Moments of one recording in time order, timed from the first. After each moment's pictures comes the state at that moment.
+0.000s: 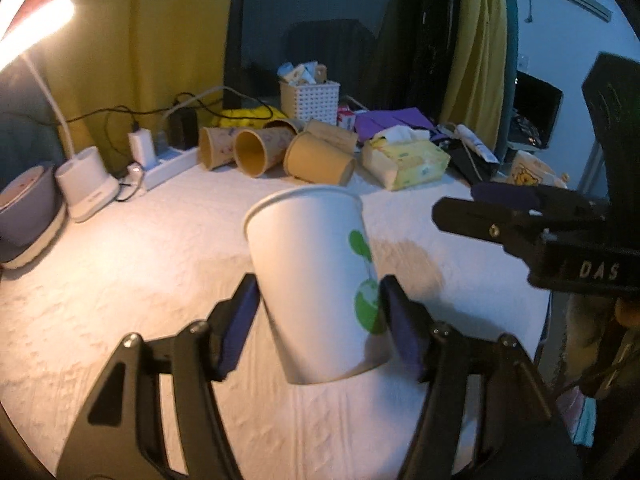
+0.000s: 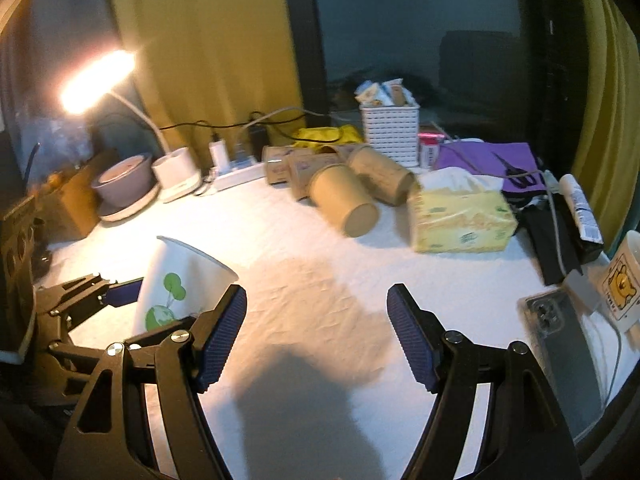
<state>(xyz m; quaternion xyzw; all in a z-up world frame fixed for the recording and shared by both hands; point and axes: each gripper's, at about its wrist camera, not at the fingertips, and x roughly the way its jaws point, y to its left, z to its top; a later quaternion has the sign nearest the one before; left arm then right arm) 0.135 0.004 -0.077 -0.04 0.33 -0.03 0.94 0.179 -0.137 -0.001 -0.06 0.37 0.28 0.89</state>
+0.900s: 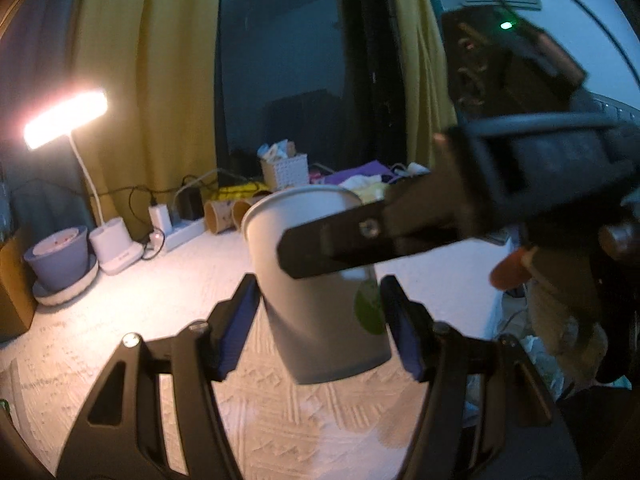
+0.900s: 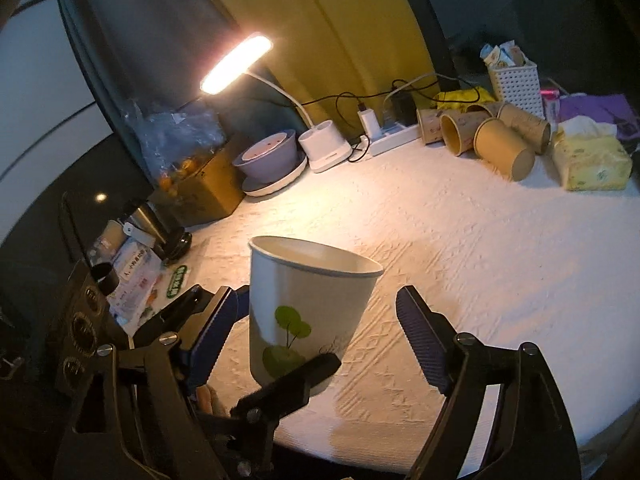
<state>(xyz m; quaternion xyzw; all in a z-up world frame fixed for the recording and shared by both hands) 0.016 -0.019 -0.067 0.04 0.18 -0.06 0.98 0.101 -0.094 0.015 0.06 0.42 0.45 0.79</state>
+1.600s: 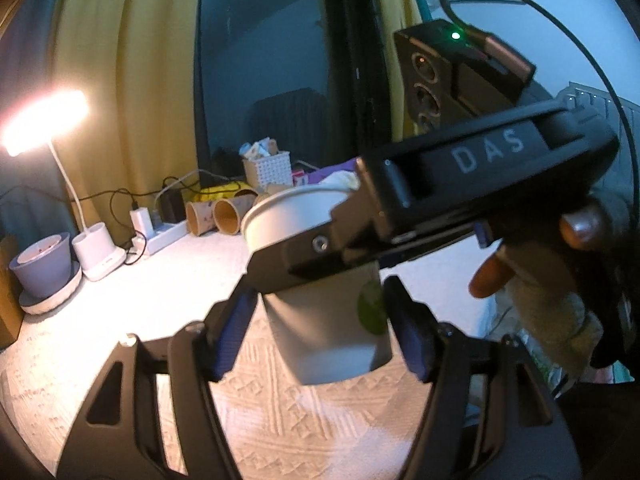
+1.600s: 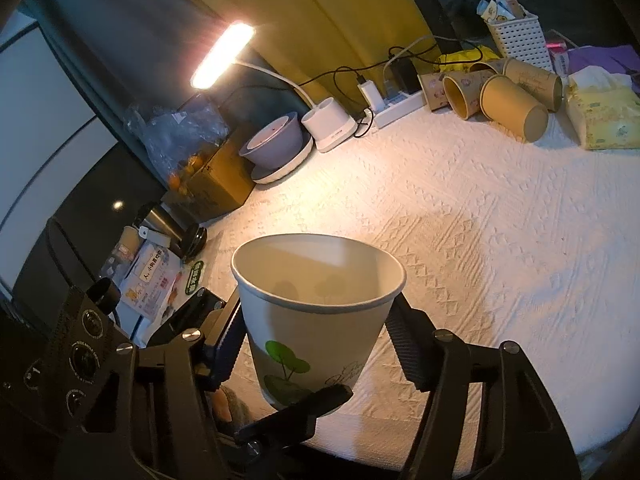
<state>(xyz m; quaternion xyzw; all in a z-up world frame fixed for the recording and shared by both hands) 0.029 -0.029 -0.071 0.05 0.19 -0.09 0.98 0.124 -0.098 -0.006 0.09 0.47 0.47 0.75</state>
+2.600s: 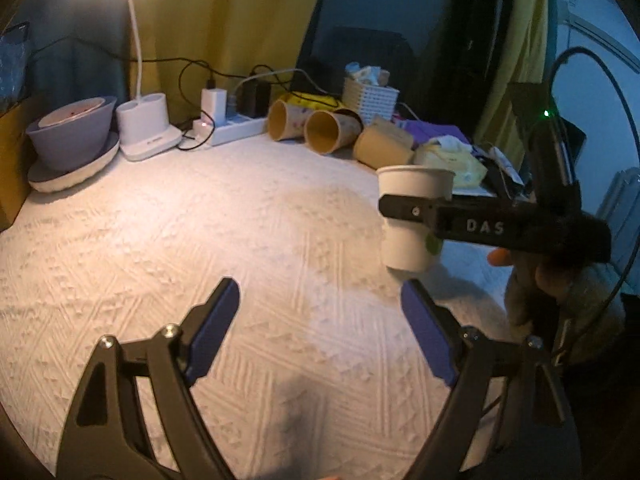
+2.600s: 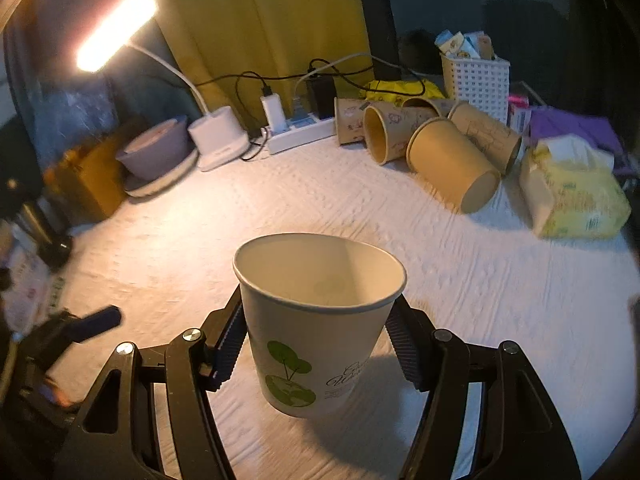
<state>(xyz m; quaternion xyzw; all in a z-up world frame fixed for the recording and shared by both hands) 0.084 0.076 -0.098 -0.12 0.33 0.01 0.94 0.213 -0.056 -0.057 -0.06 0.42 0.33 0.85</state>
